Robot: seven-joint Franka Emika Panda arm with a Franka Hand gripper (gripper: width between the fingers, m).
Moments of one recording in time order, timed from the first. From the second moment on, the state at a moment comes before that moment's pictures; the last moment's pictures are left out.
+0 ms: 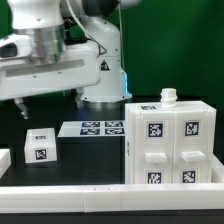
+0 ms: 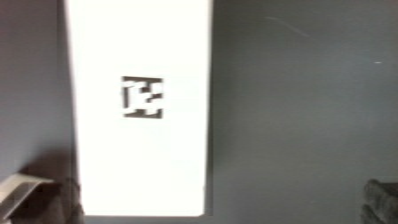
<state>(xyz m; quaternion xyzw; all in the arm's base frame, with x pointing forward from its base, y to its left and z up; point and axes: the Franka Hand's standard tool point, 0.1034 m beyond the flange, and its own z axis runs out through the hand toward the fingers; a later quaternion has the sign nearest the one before) 0.442 -0.131 0.083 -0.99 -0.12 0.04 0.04</state>
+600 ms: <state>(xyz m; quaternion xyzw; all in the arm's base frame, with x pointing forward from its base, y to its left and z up) 0.442 -0.130 0.073 -0.99 -0.14 0.04 0.03</state>
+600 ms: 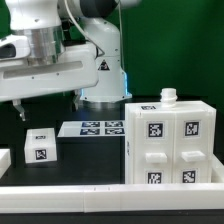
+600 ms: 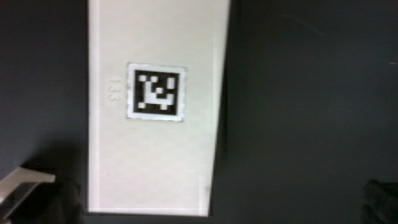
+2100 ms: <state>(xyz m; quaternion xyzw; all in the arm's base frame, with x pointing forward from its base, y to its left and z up) 0.420 -0.150 0.017 -0.99 -0.15 0.05 0.02</state>
